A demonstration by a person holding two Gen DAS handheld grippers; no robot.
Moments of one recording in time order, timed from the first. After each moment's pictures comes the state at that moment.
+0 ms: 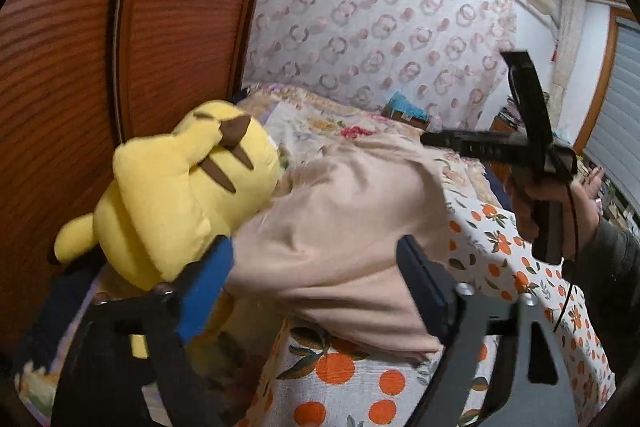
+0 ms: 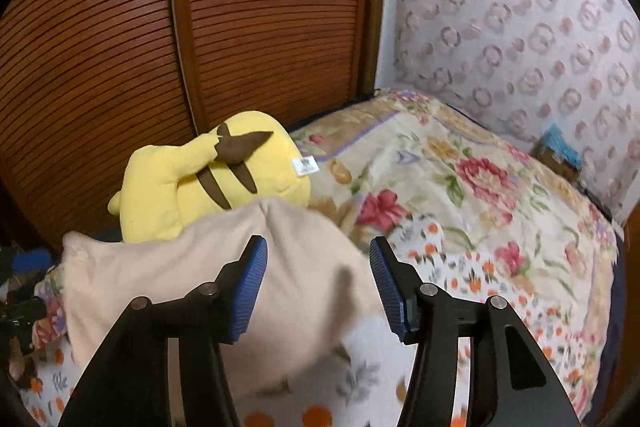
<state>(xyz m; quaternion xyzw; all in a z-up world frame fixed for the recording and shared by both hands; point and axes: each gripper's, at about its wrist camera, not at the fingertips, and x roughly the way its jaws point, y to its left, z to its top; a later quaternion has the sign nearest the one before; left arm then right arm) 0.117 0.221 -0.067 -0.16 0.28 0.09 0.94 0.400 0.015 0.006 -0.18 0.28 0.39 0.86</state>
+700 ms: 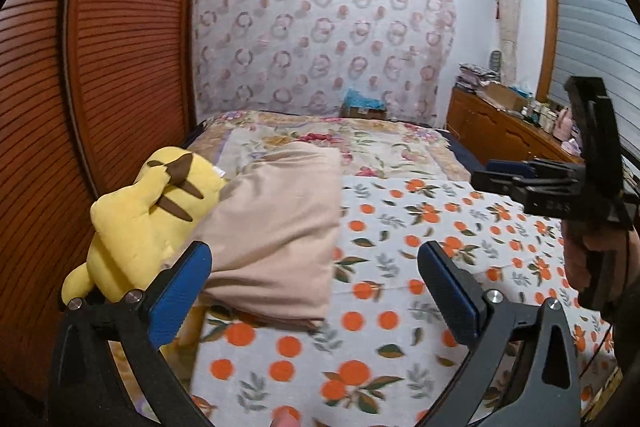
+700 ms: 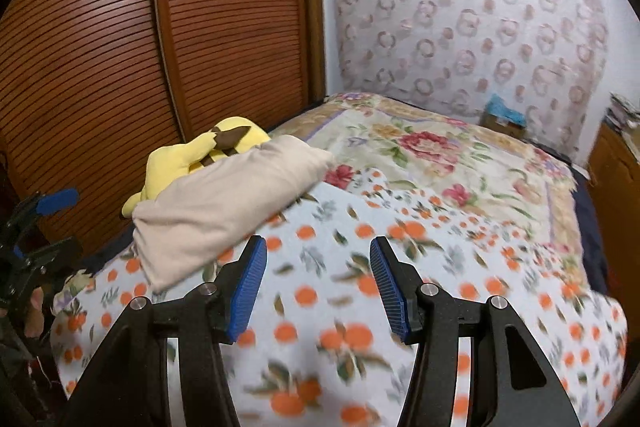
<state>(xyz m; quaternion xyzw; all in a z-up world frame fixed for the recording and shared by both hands) 0.089 0.120 -0.020 -0.06 0.26 0.03 0.96 0.233 -0.101 0.029 -0.10 0.26 0.31 0.91</state>
